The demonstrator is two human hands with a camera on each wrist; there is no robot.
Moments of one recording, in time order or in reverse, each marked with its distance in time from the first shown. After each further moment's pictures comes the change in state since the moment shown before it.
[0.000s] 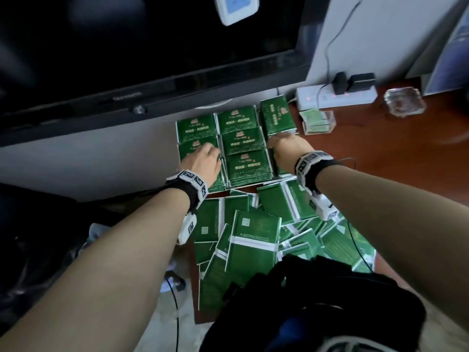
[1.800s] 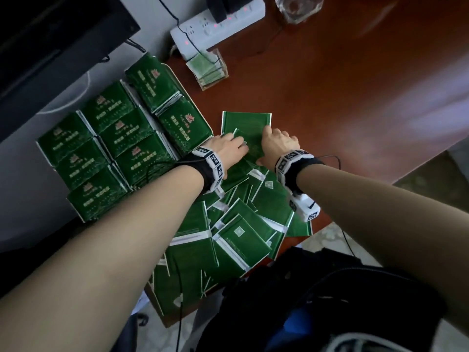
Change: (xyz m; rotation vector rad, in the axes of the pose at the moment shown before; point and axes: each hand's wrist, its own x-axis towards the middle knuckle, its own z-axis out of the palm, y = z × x) left_hand 0.078 0.262 0.056 0.598 -0.557 0.771; right_hand -0.119 0.145 0.082 0.203 -0.264 0.641
